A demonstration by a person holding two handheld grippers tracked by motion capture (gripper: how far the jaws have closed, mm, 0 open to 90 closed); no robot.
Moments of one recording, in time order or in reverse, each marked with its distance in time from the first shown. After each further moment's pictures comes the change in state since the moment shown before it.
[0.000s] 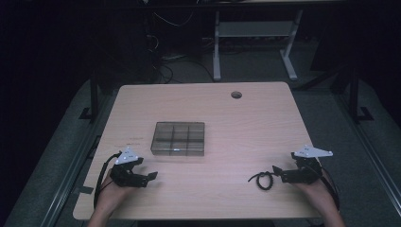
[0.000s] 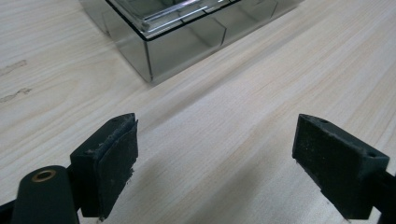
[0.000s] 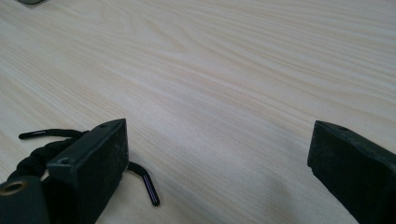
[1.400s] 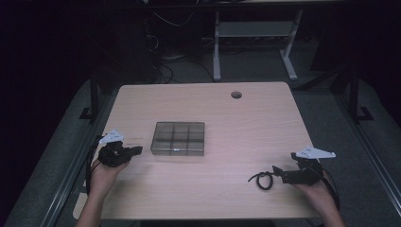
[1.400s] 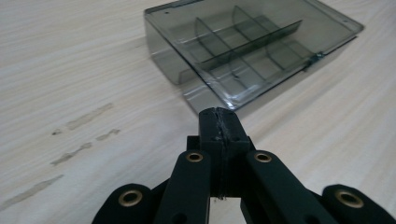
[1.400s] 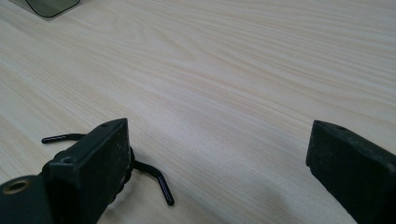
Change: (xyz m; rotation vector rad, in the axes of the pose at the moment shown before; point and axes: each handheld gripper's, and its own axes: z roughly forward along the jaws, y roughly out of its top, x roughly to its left) left arm 0.047 0.036 -0.021 -0.053 0.025 -0.080; right arm 0.004 0.001 -0.006 -0.025 0.018 0.002
